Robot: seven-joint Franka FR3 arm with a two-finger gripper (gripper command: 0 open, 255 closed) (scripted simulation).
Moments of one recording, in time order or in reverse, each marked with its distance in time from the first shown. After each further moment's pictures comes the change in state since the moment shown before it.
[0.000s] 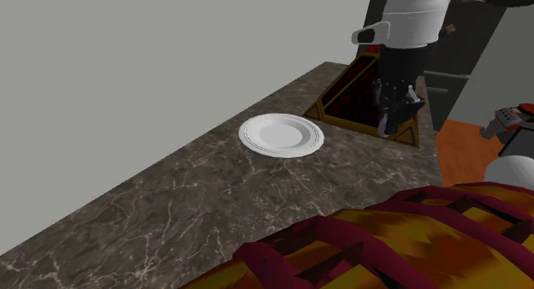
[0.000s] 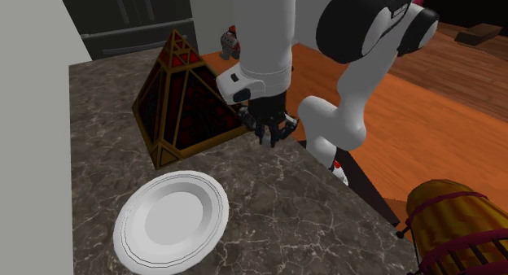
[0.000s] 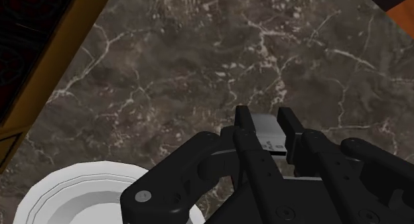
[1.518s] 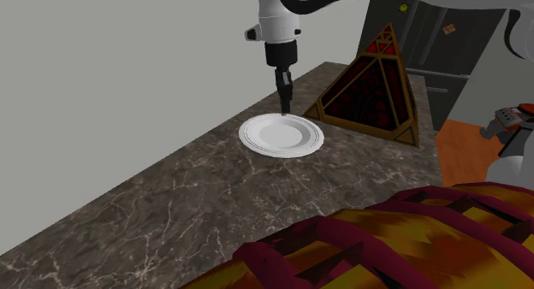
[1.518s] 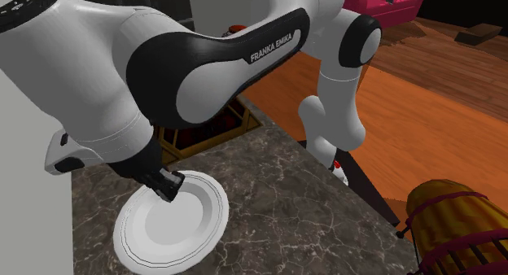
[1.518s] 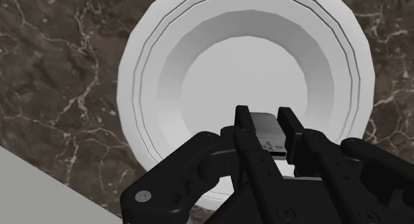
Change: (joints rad) arm -0.038 0.761 0.013 0.682 -0.094 0.072 0.006
